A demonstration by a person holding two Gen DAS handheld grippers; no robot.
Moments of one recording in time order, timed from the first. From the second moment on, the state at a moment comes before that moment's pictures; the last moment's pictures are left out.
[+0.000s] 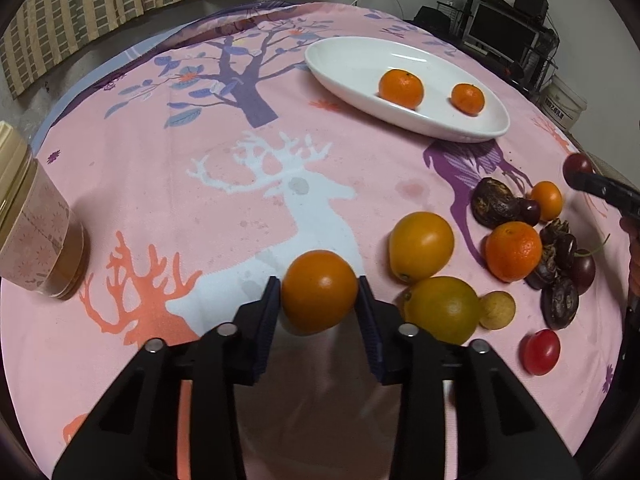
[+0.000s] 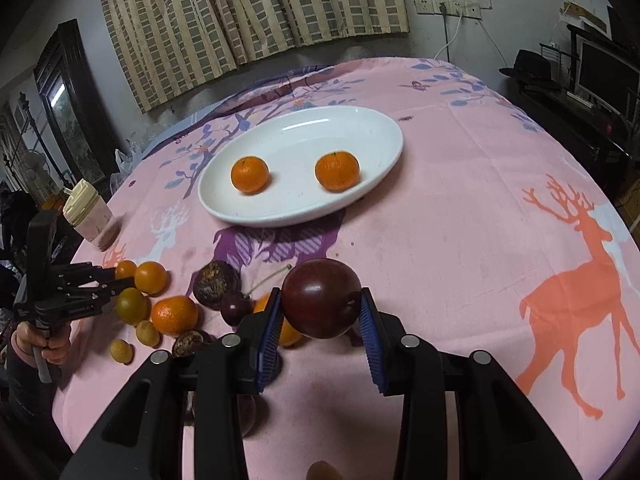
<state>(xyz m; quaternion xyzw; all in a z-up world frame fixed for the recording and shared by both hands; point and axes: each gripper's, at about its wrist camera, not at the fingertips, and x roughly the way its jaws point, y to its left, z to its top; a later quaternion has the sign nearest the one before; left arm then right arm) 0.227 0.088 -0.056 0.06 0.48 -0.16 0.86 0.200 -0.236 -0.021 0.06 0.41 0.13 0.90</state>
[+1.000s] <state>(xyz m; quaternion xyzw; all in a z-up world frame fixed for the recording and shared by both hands) 0.367 -0.068 -0.004 0.18 0.39 -0.08 0.90 0.336 -0.231 -0.025 0.06 0.38 0.13 0.91</state>
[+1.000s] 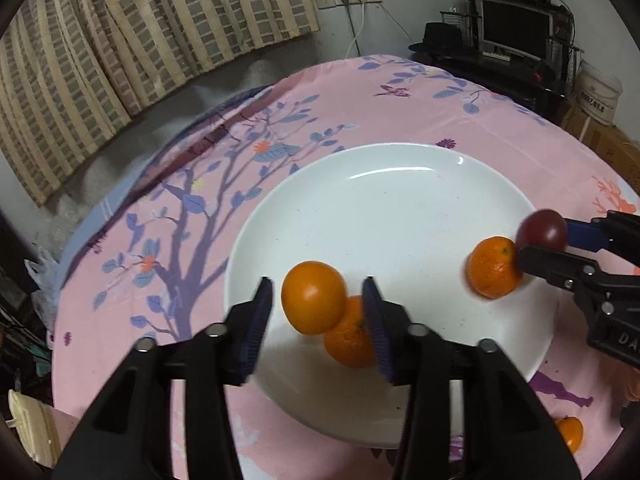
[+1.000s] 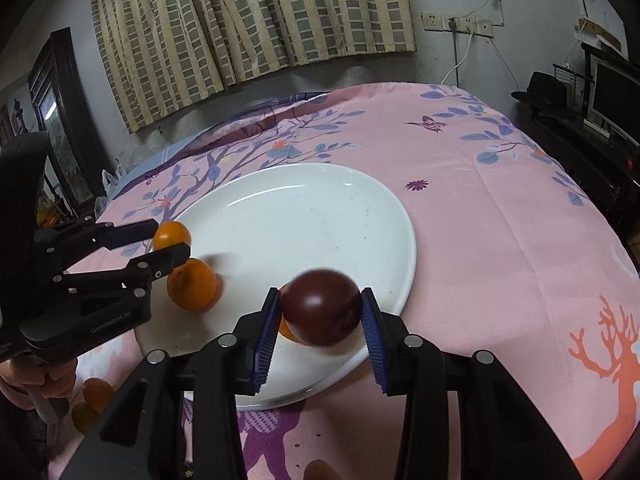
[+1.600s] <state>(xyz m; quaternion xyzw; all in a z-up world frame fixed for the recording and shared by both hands) 0.273 0.045 0.004 0.10 0.39 -0.02 0.92 0.259 -0.207 -0.018 0.04 0.37 0.22 0.90</state>
